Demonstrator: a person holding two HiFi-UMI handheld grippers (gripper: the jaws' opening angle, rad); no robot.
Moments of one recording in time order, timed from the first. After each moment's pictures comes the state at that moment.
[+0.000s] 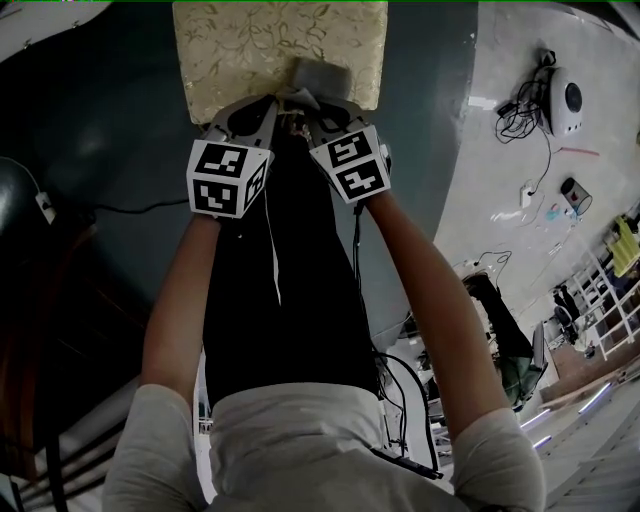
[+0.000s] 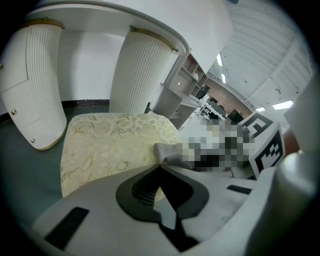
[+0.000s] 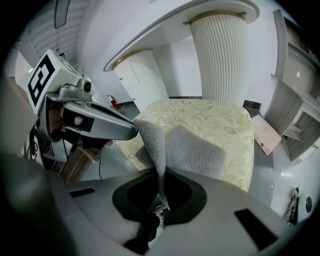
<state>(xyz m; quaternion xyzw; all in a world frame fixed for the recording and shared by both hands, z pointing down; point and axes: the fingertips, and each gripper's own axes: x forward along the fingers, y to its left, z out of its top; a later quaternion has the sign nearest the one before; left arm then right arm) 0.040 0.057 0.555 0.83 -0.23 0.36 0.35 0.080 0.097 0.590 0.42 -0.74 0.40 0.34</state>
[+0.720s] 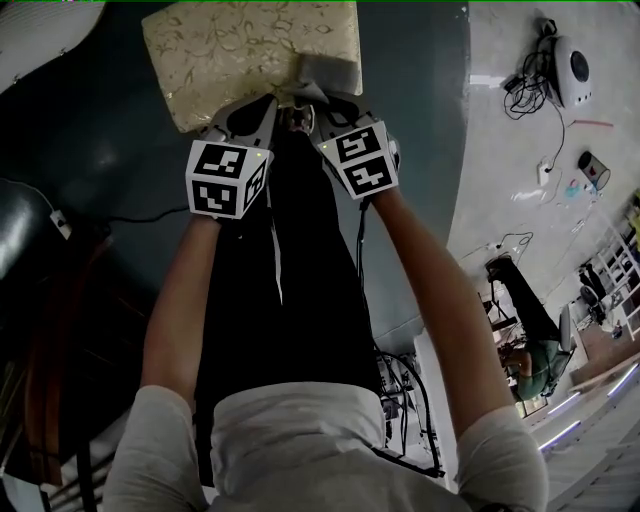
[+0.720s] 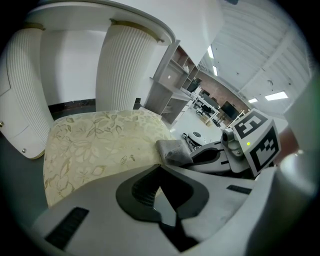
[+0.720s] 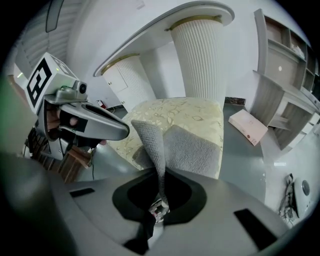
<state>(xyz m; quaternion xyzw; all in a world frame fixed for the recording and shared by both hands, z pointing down) 0.076 0.078 0.557 0.84 -0.18 0.38 0.33 0.129 0.120 0.593 0.47 -0.71 0.42 0.33</state>
